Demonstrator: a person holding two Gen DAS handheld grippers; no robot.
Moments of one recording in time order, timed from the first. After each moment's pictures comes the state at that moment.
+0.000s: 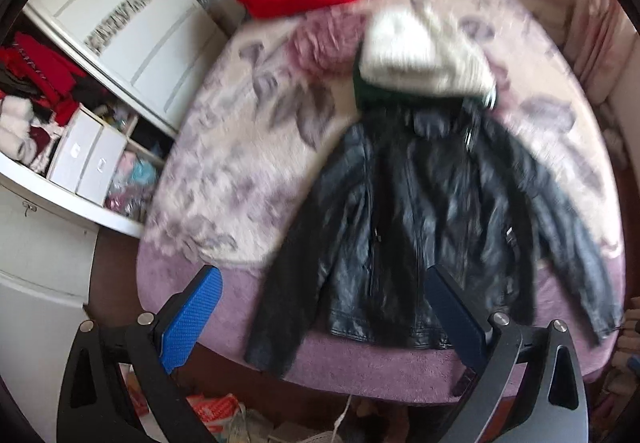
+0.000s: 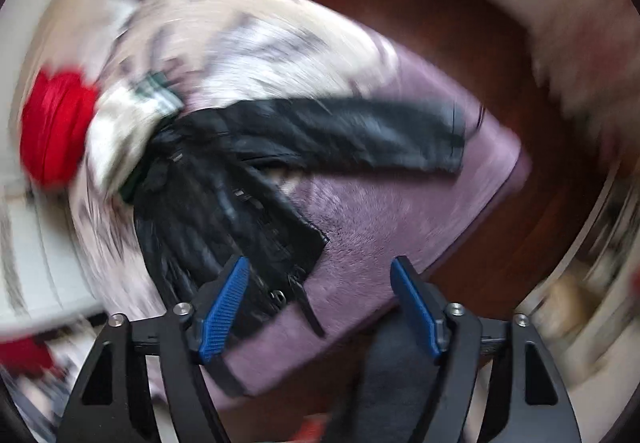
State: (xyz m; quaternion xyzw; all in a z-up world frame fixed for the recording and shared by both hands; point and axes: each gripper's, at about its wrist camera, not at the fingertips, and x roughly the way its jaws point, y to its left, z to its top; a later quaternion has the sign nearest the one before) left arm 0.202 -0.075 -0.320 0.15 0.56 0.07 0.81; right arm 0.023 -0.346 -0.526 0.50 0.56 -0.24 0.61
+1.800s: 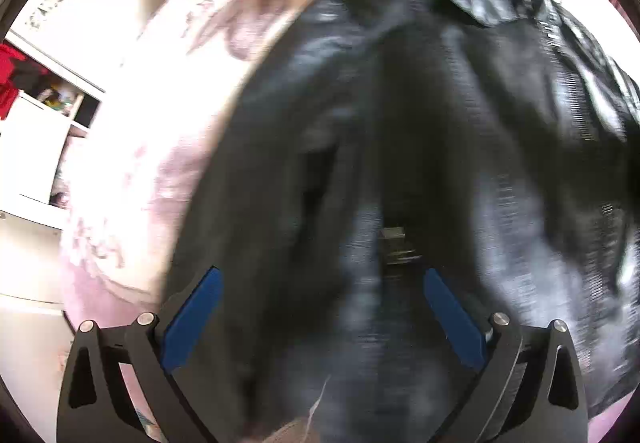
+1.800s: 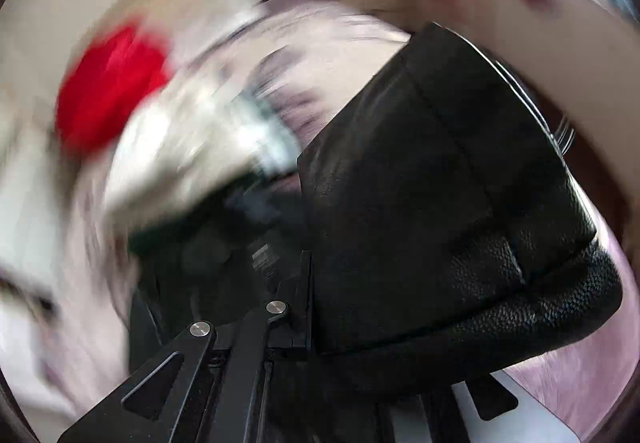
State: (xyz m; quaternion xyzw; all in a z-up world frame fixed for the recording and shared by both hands) left arm 0.306 0.034 -0.581 0.15 0.59 0.04 0.79; right arm 0.429 -0.098 -0.592 0.13 0.46 -0.14 0.87
